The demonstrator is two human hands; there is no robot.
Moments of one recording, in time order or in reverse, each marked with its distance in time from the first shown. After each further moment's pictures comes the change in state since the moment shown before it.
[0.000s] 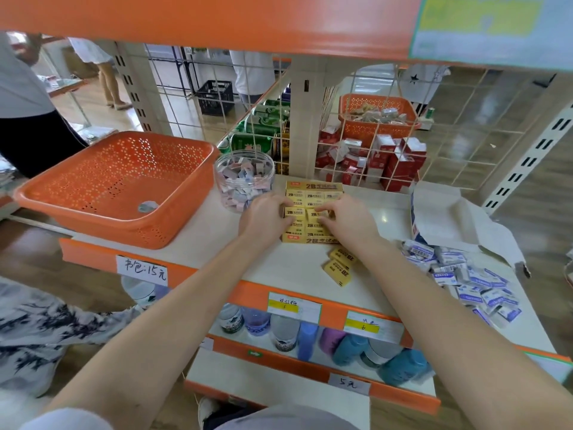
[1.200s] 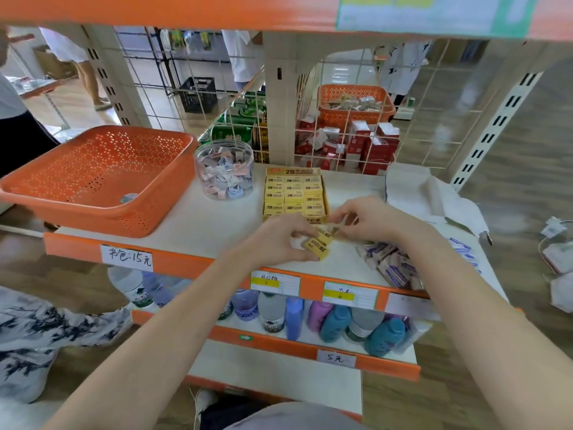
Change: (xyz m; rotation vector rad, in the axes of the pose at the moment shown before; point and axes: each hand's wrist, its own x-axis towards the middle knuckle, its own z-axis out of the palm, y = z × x) left_hand -0.061 0.036 0.006 -0.225 -0.375 0.442; right_hand -0.064 0.041 -0.061 0.085 -0.351 -0.061
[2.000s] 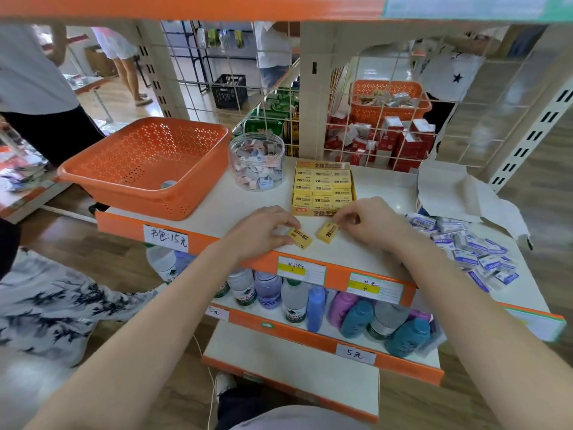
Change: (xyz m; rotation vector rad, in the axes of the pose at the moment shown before) left_hand -0.050 -0.041 -0.028 0.131 0.040 -0.157; right_hand 0.014 -0.026 0.034 -0.065 0.174 -0.142
